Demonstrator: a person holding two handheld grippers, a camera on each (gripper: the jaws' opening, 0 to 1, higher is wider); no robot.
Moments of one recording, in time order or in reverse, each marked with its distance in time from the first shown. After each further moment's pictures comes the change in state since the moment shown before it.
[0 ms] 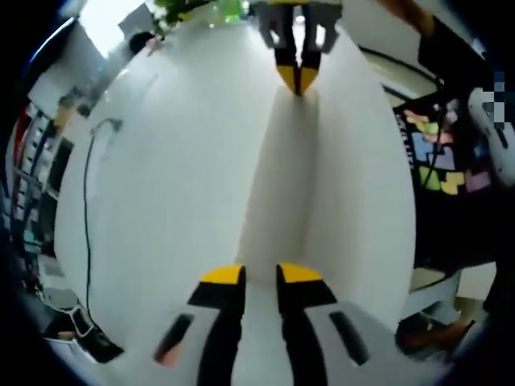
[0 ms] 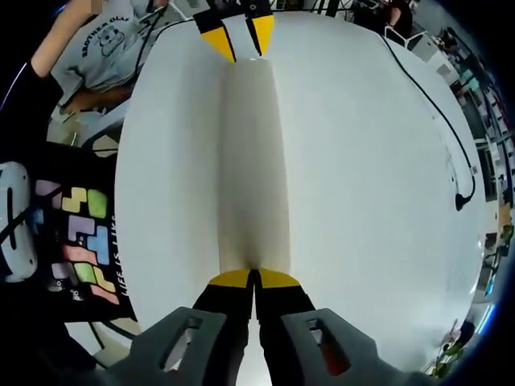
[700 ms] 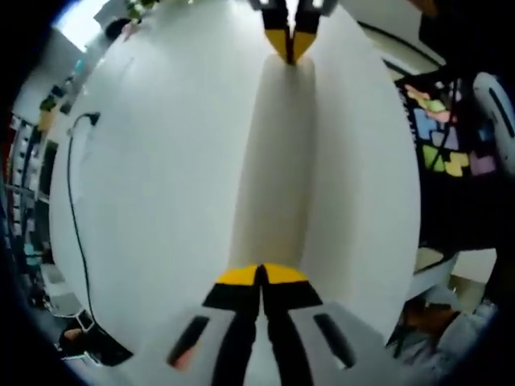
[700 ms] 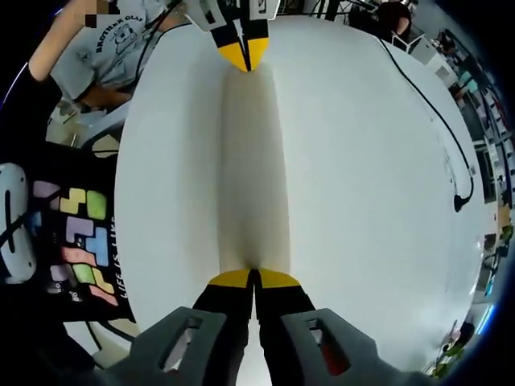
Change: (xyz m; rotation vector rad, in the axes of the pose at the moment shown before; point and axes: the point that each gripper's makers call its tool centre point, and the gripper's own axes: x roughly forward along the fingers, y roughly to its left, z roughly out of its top) left arm 0.012 -0.008 -0.008 0.023 0.101 -0.064; right arm 0.001 0.001 0.003 -0.009 -0.009 -0.012
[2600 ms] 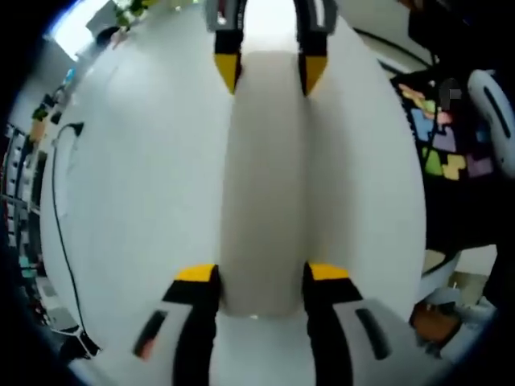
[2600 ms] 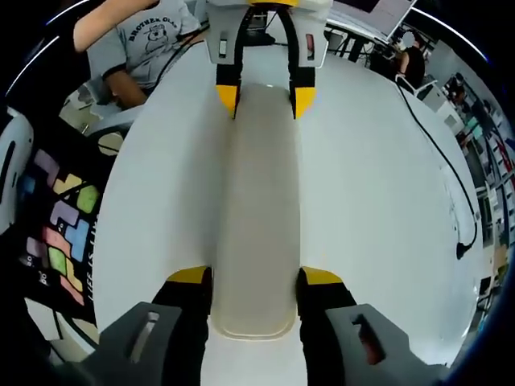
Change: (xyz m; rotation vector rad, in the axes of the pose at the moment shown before) left arm 0.025 -0.007 0.013 0.047 -0.040 -0.056; right arm 0.027 -0.004 0.023 -0.168 -0.222 -0.013
